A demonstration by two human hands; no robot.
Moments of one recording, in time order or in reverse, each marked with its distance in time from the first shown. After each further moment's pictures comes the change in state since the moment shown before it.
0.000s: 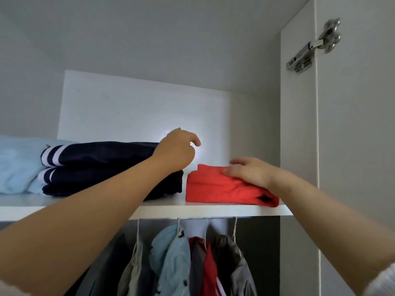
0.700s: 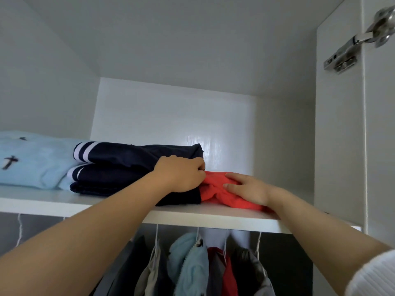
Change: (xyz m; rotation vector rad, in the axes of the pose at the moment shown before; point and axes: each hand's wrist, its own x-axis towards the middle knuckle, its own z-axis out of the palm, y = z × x) left_hand -0.023 -0.025 -0.001 0.478 -0.330 -0.084; right_hand 0.045 -0.001 0.048 -0.070 -0.203 -0.199
